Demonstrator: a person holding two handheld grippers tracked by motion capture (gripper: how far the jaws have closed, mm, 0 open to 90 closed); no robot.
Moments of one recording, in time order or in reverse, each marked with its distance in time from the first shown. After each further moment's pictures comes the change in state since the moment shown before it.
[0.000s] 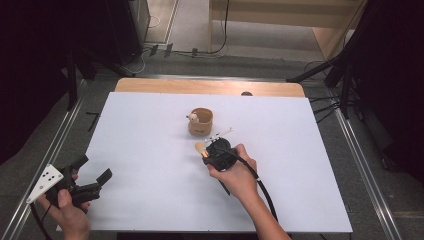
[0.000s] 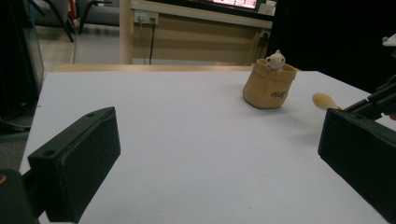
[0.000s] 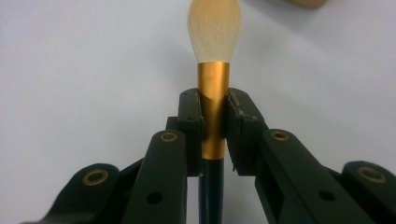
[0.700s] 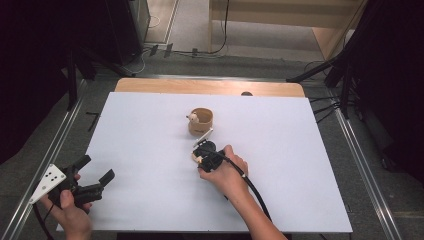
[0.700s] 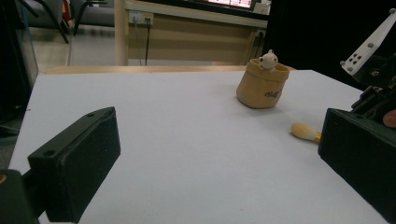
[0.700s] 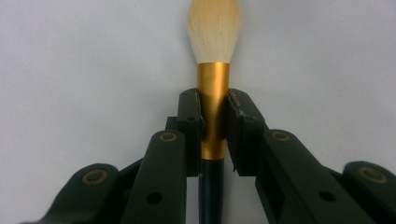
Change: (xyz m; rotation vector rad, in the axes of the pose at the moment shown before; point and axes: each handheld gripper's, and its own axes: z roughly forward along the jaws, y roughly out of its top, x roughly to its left) left arm -0.006 0.001 0.002 0.000 -0.017 0.011; right arm 0.020 0.012 0.036 0.257 -0.076 -0.005
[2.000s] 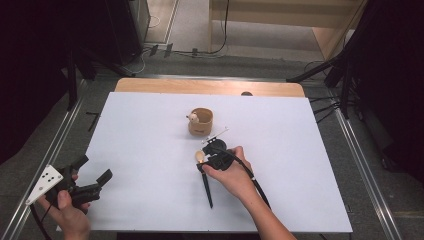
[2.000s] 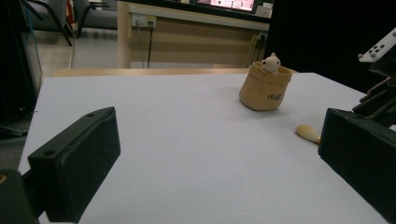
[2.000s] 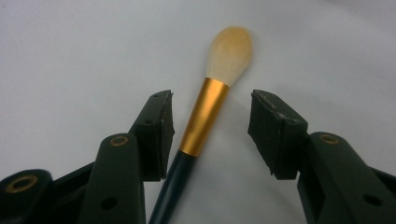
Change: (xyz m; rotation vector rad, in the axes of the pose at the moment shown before) left arm 0.002 0.001 -0.004 -0.013 0.008 0.001; right arm -0.018 -0.013 -0.012 -0.127 0.133 0.040
